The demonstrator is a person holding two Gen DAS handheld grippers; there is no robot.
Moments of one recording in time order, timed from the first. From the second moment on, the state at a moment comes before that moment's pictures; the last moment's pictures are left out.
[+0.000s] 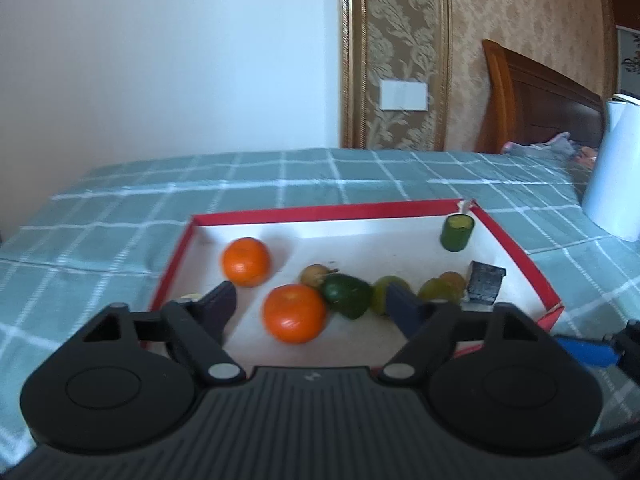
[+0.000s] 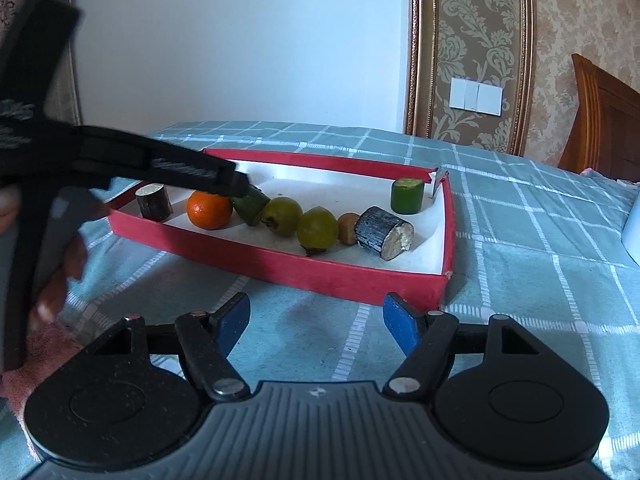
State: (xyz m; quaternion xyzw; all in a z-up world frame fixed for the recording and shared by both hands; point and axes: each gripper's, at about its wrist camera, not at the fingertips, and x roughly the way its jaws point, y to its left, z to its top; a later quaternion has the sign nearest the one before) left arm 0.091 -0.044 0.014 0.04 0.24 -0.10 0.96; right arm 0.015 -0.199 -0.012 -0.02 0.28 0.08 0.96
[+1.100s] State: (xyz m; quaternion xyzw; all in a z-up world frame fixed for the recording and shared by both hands) left arm -0.010 -0.010 0.022 0.04 0.22 0.00 0.98; right arm 0.010 -0.195 -0.003 0.05 0.28 0.02 0.96
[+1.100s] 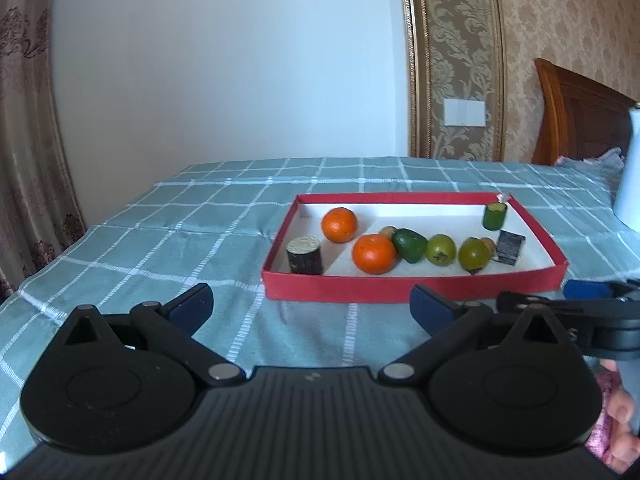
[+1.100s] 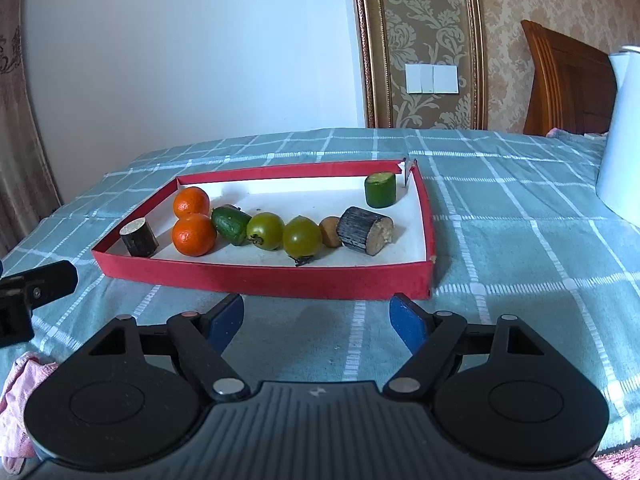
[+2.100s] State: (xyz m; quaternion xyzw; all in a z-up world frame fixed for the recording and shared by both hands) left arm 0.001 -0.029 0.014 0.05 0.23 -0.03 0.97; right arm 0.018 -0.193 -0.009 0.06 0.28 0.01 0.96
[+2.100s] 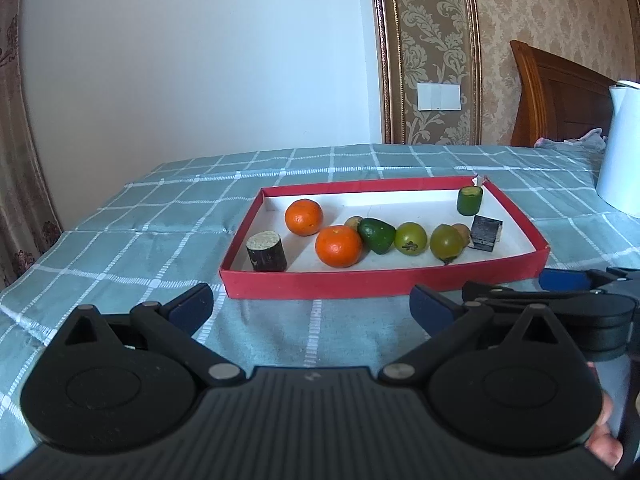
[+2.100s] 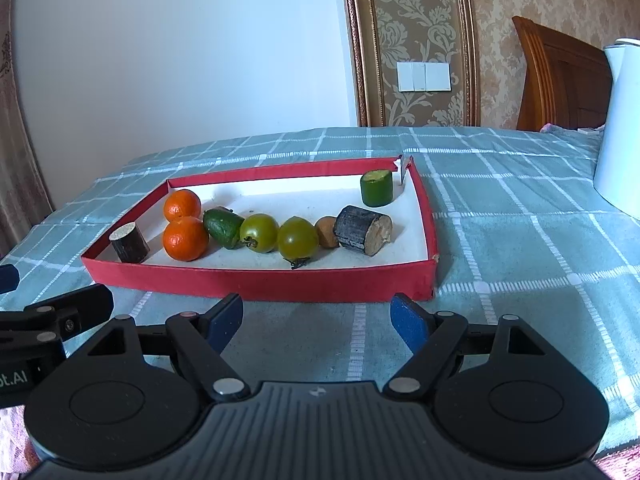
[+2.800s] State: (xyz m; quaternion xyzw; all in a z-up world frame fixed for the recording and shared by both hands) left arm 0.007 -0.027 0.011 0.06 0.23 -0.02 0.97; right arm 0.021 -0.188 -0.010 0.07 0.27 0.00 0.96
